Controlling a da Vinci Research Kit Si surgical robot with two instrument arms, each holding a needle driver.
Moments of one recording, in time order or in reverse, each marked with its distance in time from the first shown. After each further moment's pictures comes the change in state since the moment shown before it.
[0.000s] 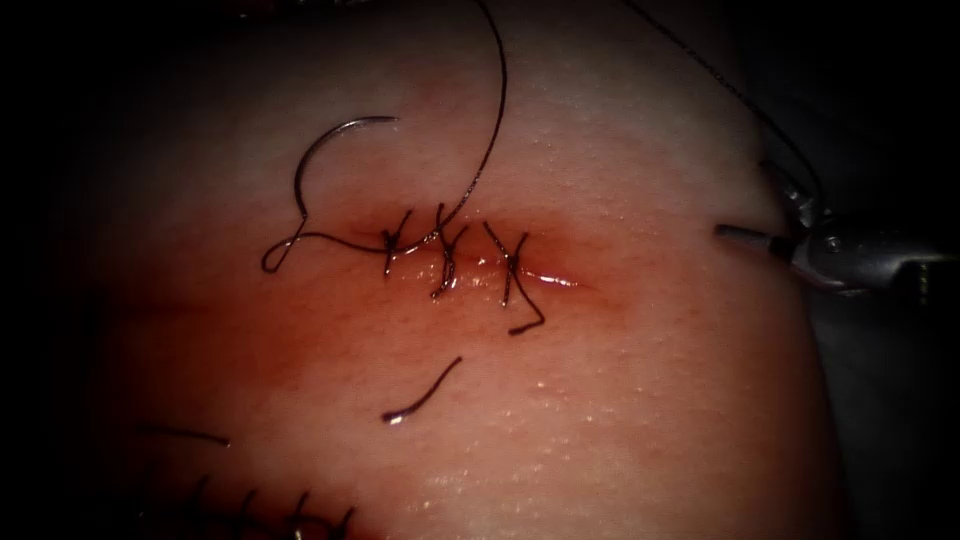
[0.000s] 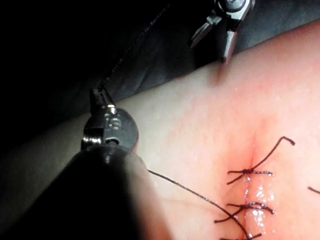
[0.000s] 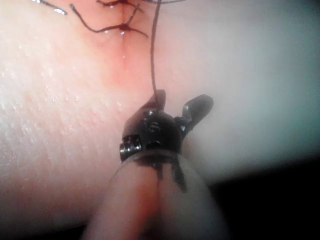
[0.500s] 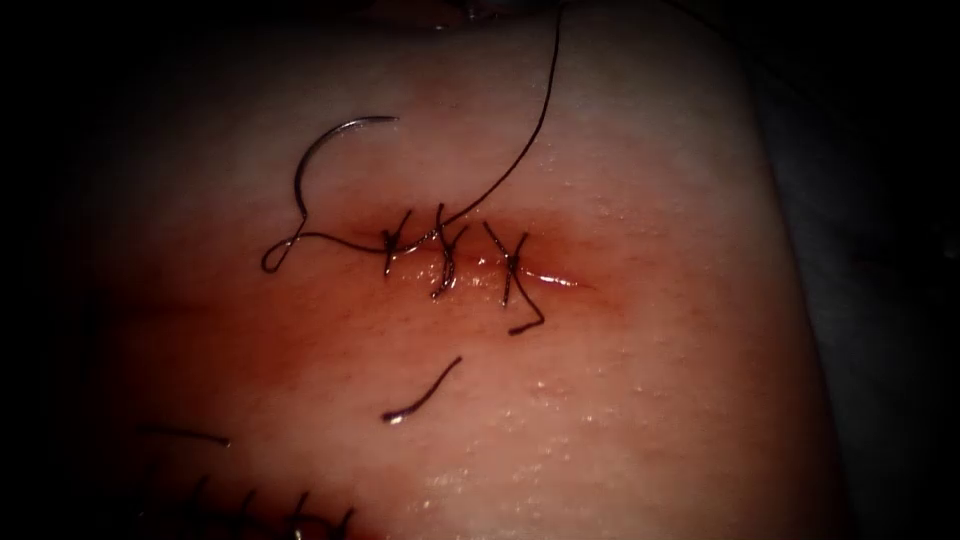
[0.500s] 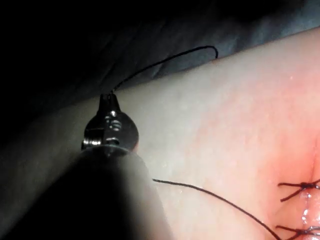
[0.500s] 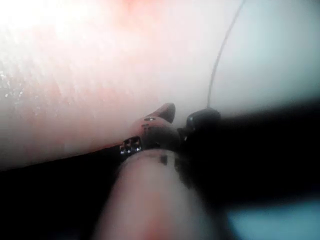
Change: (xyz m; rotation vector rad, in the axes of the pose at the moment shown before) right arm -0.004 0.005 -0.008 -0.081 -0.086 -0.085; left arm -0.013 0.001 0.014 -0.045 -0.127 -0.053
